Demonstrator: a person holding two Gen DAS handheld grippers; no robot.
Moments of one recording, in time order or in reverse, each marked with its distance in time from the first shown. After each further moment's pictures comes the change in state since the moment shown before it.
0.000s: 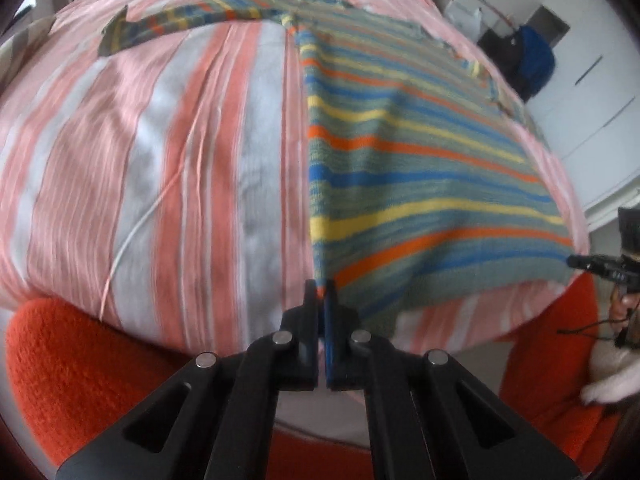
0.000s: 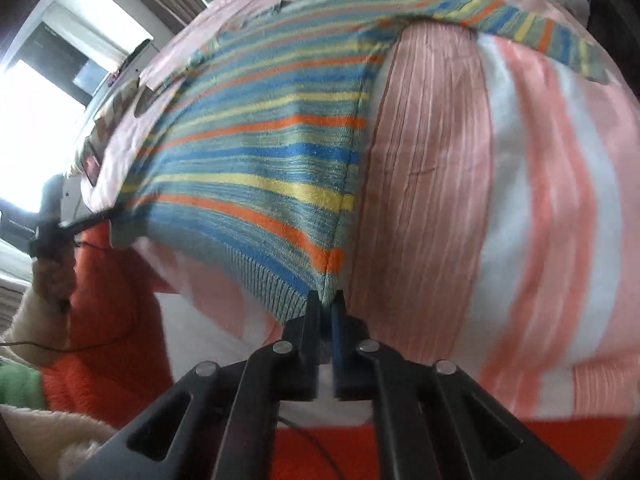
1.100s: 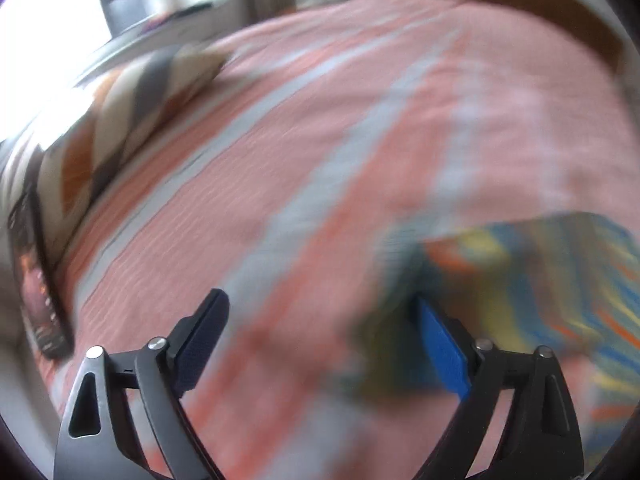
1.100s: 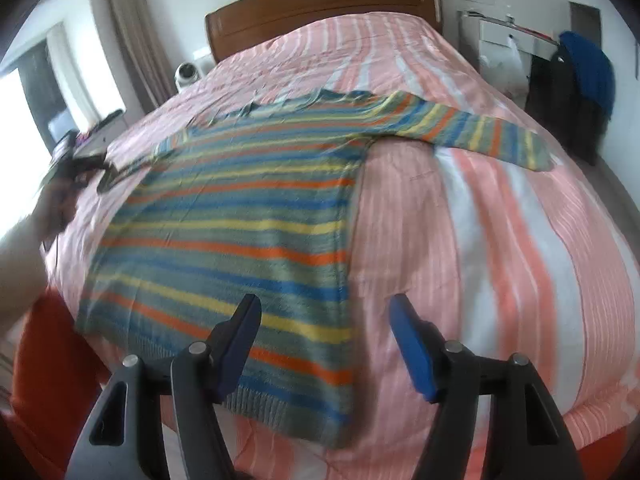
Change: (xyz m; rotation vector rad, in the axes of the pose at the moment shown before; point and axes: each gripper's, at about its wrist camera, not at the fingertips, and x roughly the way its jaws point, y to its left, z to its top) left arm 0.040 0.216 0.231 -0.503 -0.211 0.626; right arm 0.004 0.028 0.011 -0.037 -0.419 -0.235
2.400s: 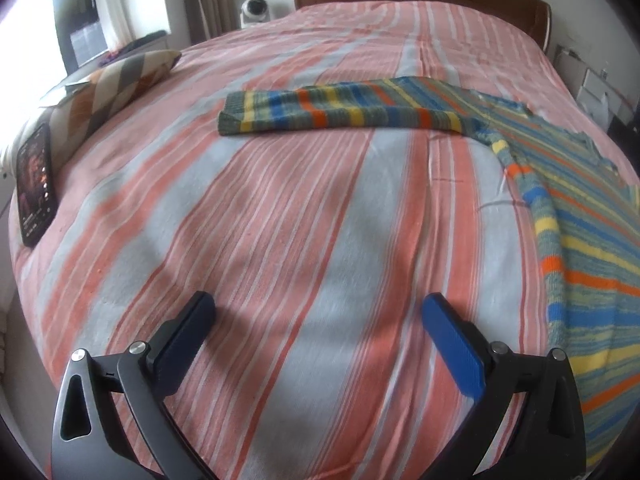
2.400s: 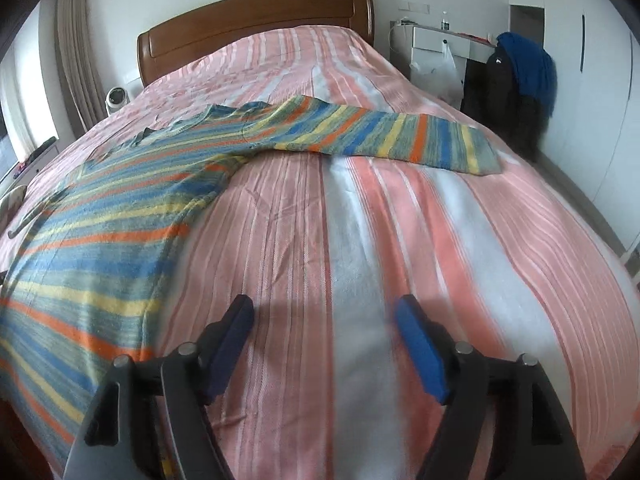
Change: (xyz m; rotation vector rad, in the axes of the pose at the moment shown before) left arm -0.104 -0.032 -0.183 0.199 -0.139 -0.225; right arm 0.068 -0.087 0.028 0.121 -0.105 -0.236
